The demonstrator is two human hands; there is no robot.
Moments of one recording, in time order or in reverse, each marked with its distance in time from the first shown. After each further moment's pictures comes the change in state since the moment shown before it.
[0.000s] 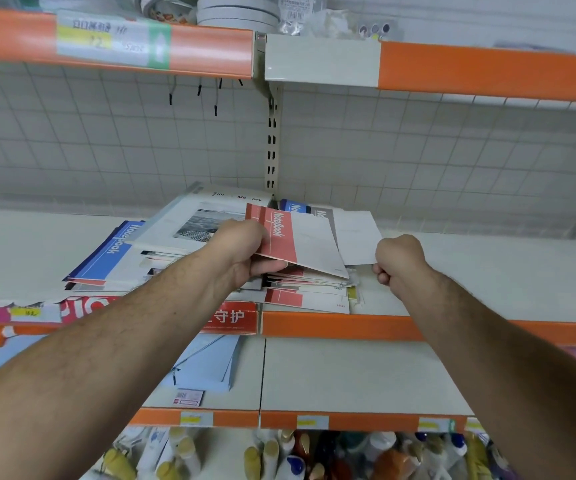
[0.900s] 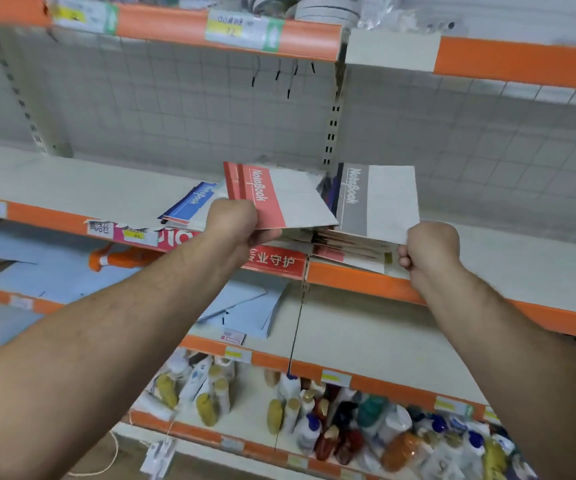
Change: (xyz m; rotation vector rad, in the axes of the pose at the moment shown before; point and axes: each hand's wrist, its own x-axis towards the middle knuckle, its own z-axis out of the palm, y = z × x) left_hand -0.091 -0.028 -0.075 -0.198 0.310 0.165; right_hand -0.096 0.017 -0.006 0.250 -0.038 -0.102
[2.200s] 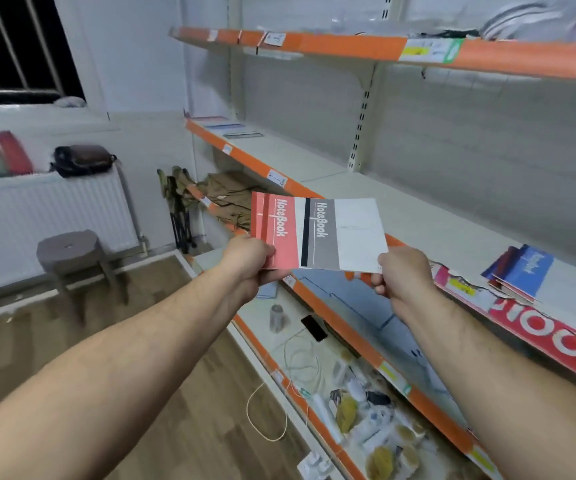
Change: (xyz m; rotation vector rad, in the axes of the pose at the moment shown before) left_hand 0.025 0.059 -0.500 -0.197 0.536 0.034; right_hand -0.336 0.046 0.451 -0.168 -0.949 -0.081
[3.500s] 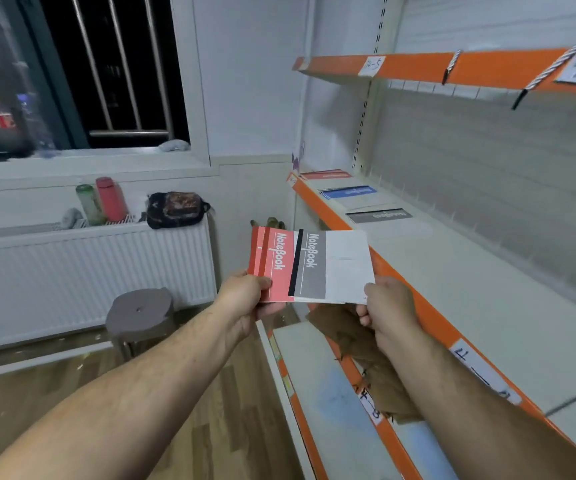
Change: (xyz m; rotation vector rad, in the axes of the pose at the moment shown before) left_hand 0.506 0.205 -0.184 -0.114 0.303 0.049; right_hand 0.390 -0.096 0.497 -0.032 -0.313 -0.041
